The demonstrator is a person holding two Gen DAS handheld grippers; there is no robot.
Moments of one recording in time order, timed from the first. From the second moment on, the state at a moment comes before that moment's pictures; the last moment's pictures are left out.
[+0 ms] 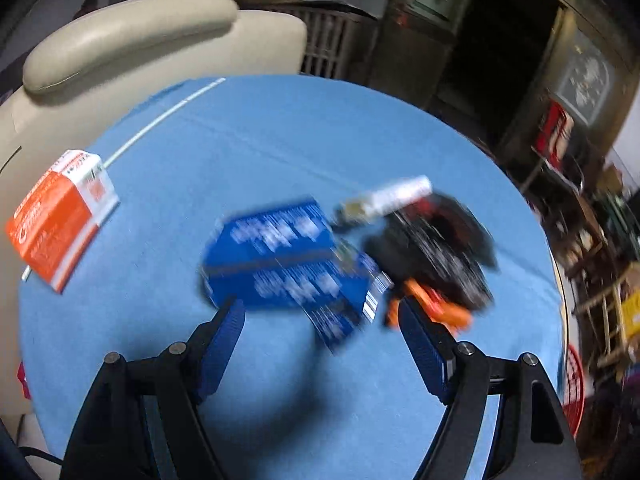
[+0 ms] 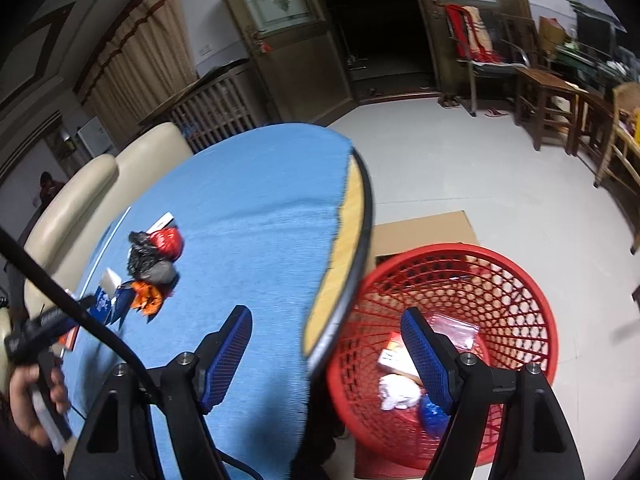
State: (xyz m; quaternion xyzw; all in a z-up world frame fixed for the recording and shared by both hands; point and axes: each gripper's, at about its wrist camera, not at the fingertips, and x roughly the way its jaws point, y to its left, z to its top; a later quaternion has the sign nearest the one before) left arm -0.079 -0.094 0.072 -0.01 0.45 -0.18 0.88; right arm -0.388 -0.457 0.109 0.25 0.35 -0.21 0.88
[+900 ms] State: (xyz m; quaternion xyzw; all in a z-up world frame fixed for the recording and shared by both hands) left arm -0.011 -0.095 0.026 -0.01 0.48 -0.17 0.86; right arm -0.345 -0.415 0.116 0.21 0.38 -0.17 0.89
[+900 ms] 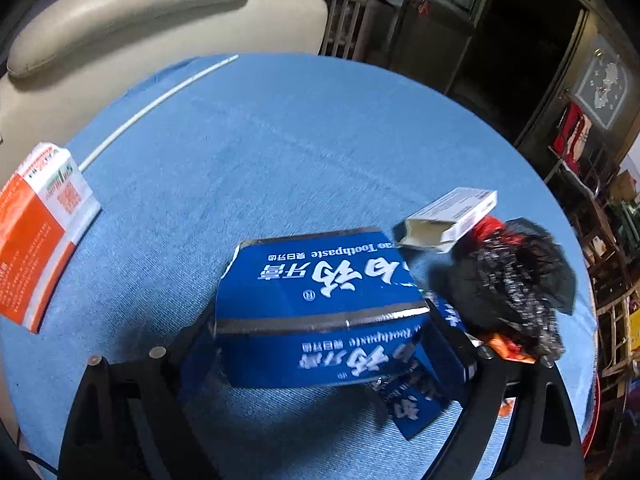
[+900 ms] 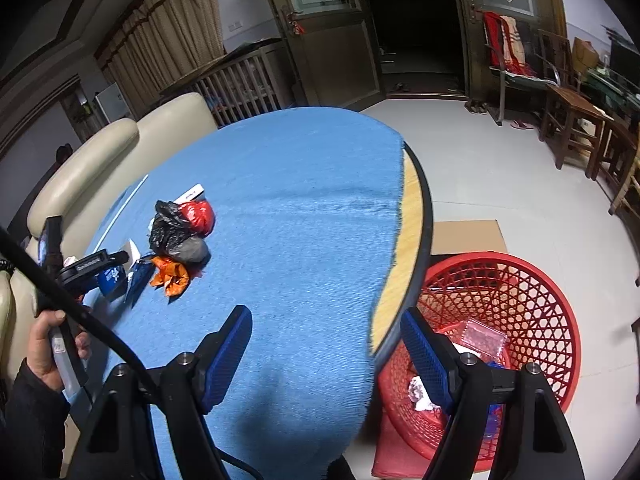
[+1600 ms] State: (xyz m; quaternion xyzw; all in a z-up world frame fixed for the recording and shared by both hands) left arm -0.066 -0.008 0.032 0.00 0.43 -0.09 0.90; right arm -0.223 -0.299 0.105 0.17 0.42 -0.01 0.89
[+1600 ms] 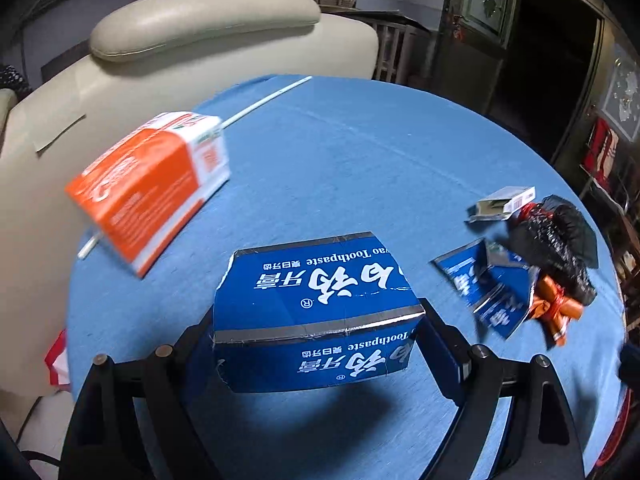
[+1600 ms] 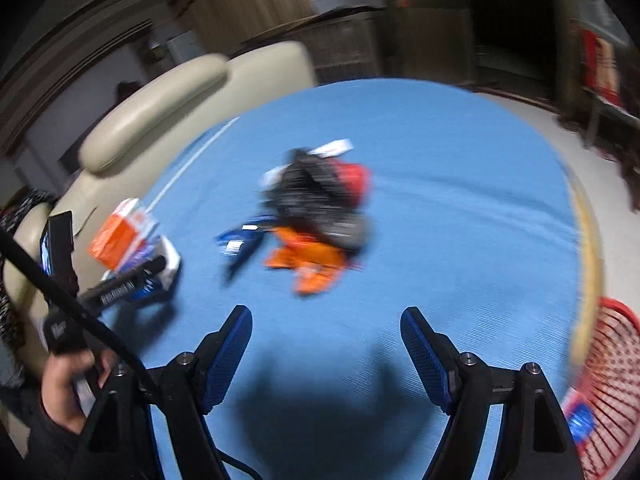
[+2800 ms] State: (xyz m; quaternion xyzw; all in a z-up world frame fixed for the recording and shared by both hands) left arm -0.096 -0.046 0.044 0.05 0.44 -0.11 0.89; right arm -0.186 -0.297 0.101 0.20 0.40 0.03 0.90
